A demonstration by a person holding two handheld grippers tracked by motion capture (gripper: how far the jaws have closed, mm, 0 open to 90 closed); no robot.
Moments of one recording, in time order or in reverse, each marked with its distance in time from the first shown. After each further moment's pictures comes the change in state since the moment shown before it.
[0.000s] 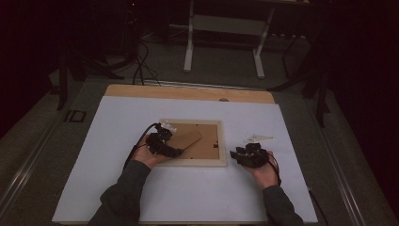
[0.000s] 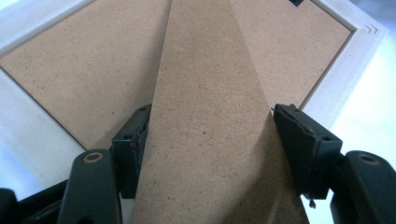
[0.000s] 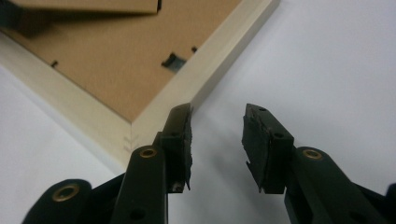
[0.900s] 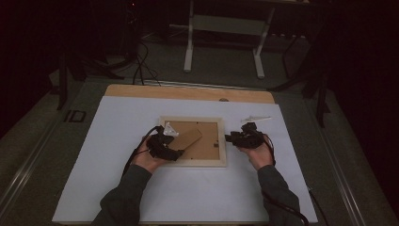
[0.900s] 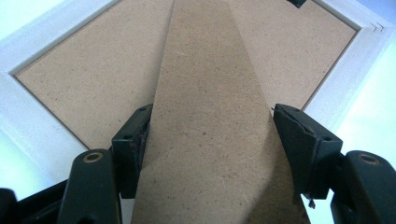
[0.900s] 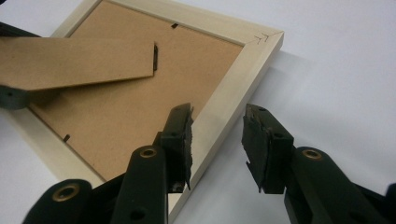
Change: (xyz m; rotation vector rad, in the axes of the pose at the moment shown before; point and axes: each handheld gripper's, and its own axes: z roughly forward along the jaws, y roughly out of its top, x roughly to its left) left arm -0.022 -0.003 -0.010 -0.064 0.125 0.097; right arm -0.013 0.056 0.013 -0.007 0.067 0.059
